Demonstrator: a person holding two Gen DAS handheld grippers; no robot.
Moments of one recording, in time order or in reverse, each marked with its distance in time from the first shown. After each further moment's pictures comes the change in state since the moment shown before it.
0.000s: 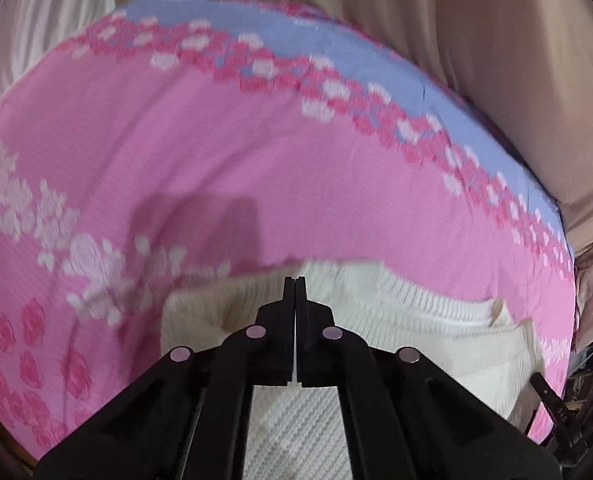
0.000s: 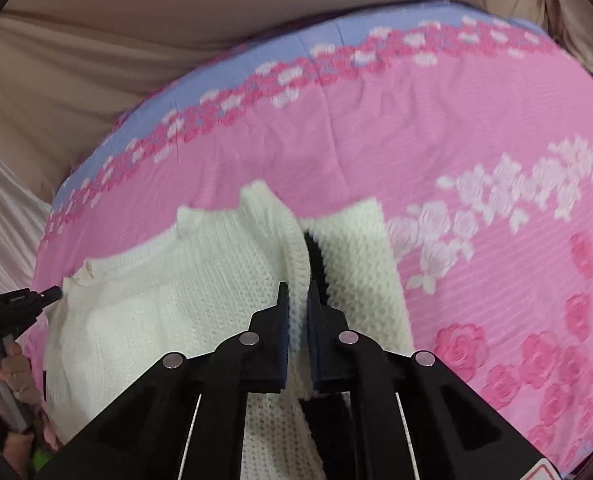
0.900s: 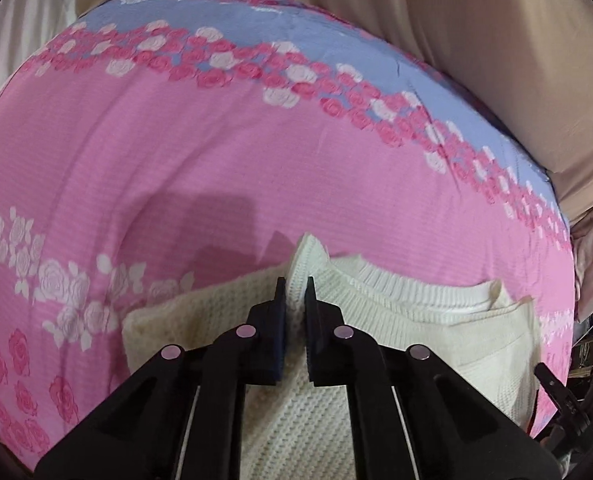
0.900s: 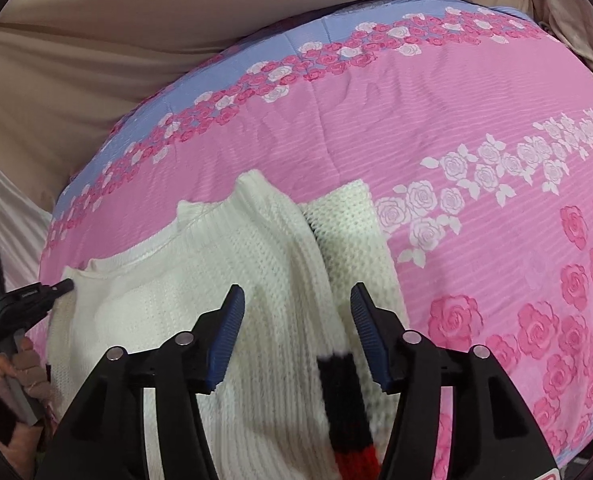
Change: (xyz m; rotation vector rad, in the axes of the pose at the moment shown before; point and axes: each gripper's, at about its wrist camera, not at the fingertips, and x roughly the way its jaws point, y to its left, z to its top) left arm 0.021 -0.017 0.003 0.098 0.054 -0.048; right arm 0.014 -0.005 -0.014 0.027 0.047 -0.023
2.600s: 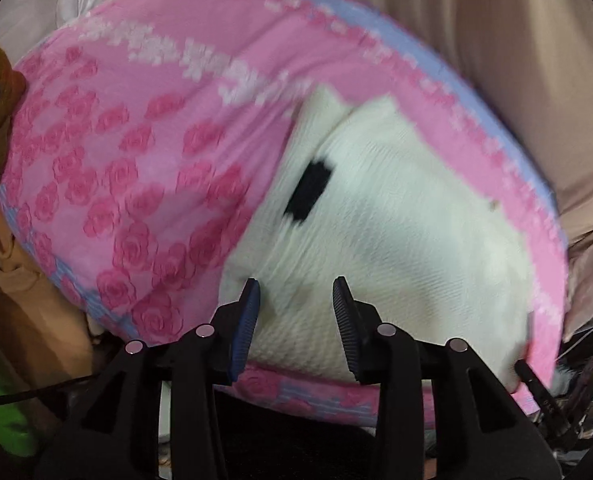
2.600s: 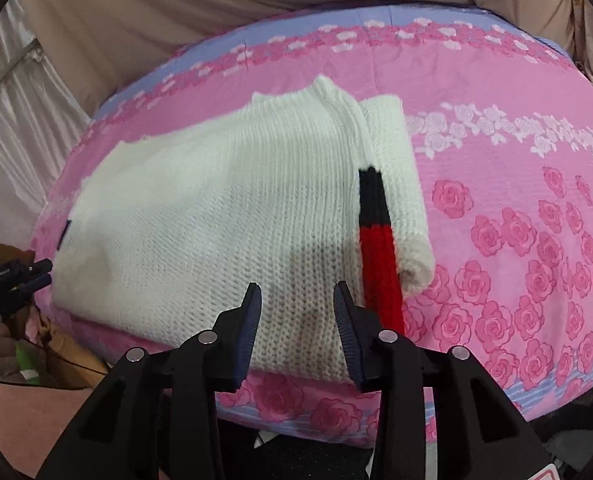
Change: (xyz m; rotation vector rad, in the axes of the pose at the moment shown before) left arm -0.092 0.059 -0.183 -0.231 0.011 0.073; right arm -0.052 0.009 -0.112 -0.264 0.111 -0.004
